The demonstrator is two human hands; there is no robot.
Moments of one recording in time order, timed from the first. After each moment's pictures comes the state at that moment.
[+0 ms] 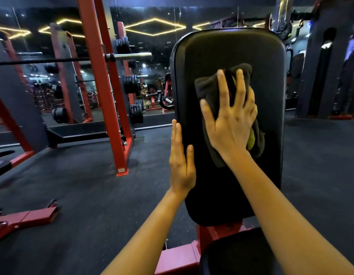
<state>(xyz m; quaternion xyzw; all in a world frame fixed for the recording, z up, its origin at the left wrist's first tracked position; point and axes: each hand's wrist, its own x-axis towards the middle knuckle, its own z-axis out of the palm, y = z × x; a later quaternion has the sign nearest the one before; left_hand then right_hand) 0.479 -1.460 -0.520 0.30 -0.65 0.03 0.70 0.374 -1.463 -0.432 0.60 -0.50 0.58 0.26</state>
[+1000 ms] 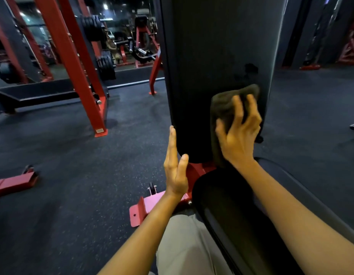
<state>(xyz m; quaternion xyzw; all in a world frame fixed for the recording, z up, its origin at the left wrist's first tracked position) 0.483 -1.401 -0.659 0.31 -0.63 -0.22 0.68 0.330 -1.443 -0.606 0.60 -0.54 0.54 0.23</state>
